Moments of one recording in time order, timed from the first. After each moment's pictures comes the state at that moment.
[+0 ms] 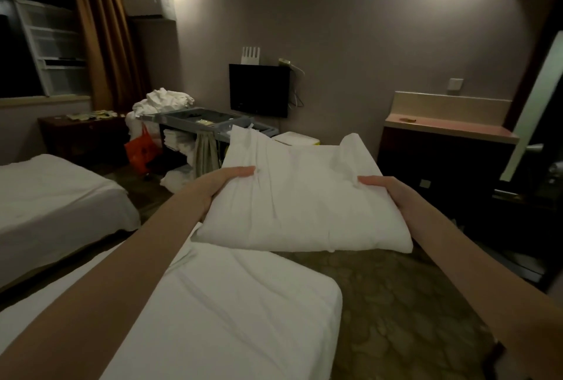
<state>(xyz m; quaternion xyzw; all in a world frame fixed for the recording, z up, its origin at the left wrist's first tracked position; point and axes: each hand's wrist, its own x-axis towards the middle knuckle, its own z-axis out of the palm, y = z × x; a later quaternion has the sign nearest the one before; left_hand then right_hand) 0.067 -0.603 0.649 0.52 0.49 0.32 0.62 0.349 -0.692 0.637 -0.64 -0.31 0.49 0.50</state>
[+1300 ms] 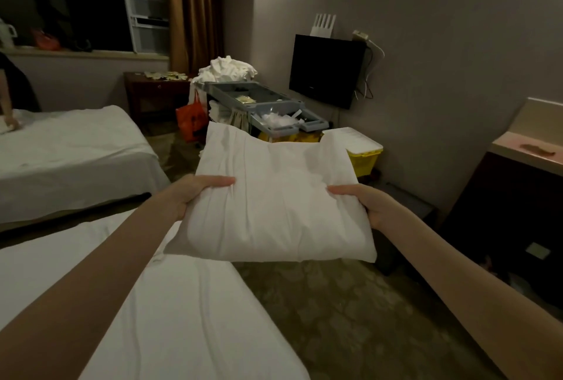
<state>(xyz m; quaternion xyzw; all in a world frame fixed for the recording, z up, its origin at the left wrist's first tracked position) 0.311 -0.265 0.572 0.38 0.61 0.41 0.57 0.607 -0.258 0.594 -0.60 -0.40 0.61 0.33</state>
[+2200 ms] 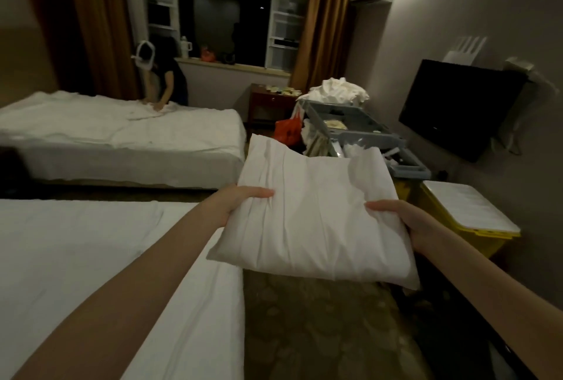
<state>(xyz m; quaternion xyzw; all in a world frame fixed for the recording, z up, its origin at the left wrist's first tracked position) 0.433 -0.067 0.558 0.25 0.64 0.55 0.47 0.701 0.055 0.596 -0.52 -0.54 0.63 0.20</state>
